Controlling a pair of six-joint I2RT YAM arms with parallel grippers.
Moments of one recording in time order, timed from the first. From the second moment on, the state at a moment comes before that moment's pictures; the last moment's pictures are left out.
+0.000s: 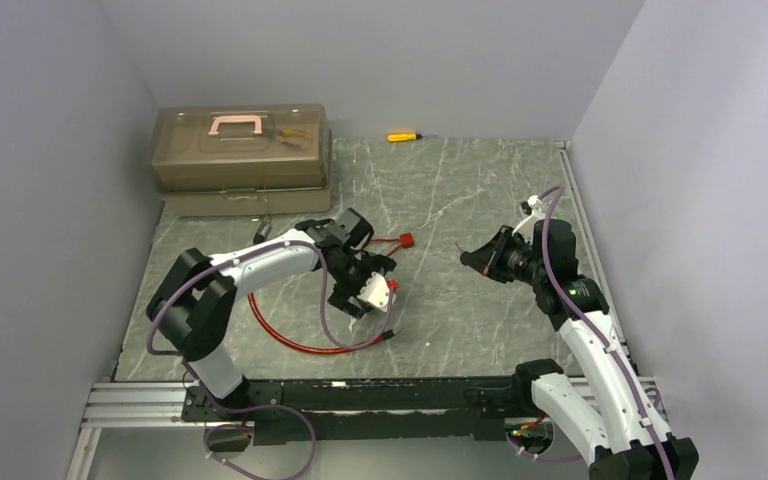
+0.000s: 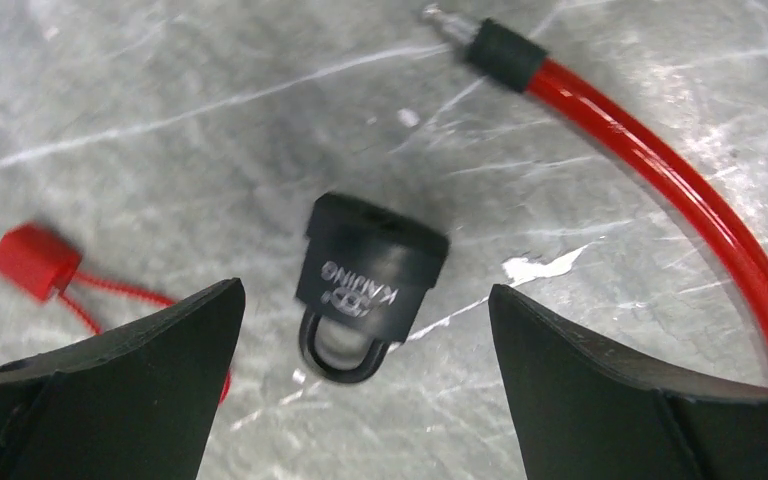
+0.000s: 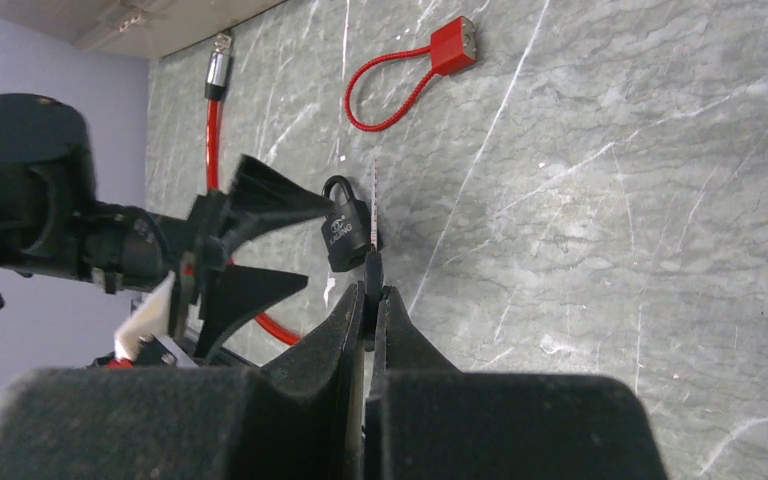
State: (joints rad) left arm -0.73 1.65 1.13 -0.68 0.53 1.35; right arm 0.17 0.78 0.72 -0.49 -0.40 0.62
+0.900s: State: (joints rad) left arm -0.74 1.88 1.25 -0.81 0.54 1.67; right arm 0.16 0.79 0.72 -0.49 -0.42 0.60
